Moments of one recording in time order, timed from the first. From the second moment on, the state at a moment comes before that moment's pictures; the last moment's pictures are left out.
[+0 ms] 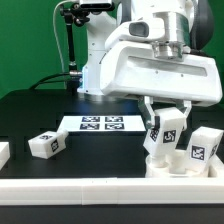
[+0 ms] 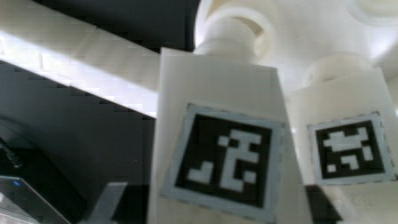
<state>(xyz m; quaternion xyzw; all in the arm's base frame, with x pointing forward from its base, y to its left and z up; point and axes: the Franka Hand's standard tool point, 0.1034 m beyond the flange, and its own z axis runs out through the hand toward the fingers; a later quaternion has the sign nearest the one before) 0.632 0.058 0.091 0.95 0.18 0.26 0.06</state>
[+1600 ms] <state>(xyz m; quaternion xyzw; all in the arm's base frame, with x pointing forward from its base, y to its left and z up) 0.623 0.054 0.076 0.94 0.18 0.27 0.06</state>
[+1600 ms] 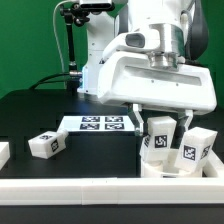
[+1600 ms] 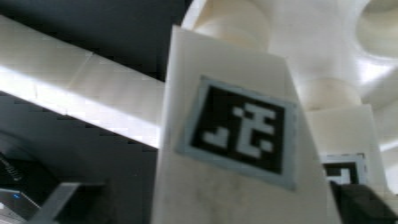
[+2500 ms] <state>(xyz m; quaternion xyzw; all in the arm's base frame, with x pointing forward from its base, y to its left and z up) 0.616 0.029 0.112 0.98 0.15 0.14 0.03</state>
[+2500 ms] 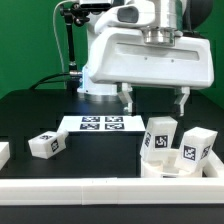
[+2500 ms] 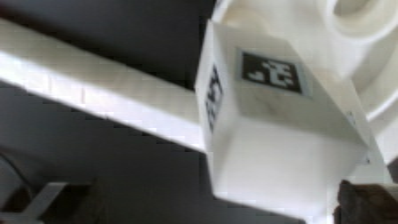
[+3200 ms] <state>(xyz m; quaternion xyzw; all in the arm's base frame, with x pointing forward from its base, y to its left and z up) 0.617 0.033 0.109 0.98 0.18 0.10 0.03</state>
